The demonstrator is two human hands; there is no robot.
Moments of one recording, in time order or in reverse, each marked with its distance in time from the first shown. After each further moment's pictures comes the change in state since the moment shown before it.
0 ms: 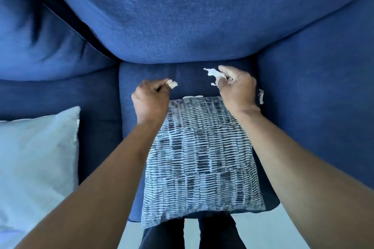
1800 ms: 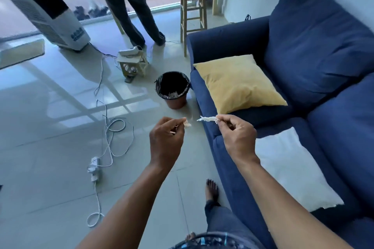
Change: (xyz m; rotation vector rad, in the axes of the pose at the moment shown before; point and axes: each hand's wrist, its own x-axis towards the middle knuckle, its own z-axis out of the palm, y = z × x) left_hand -0.461 -0.402 -0.636 -0.304 1.259 -0.424; right_hand -0.688 -0.500 0.282 0.227 -1.024 -0.862
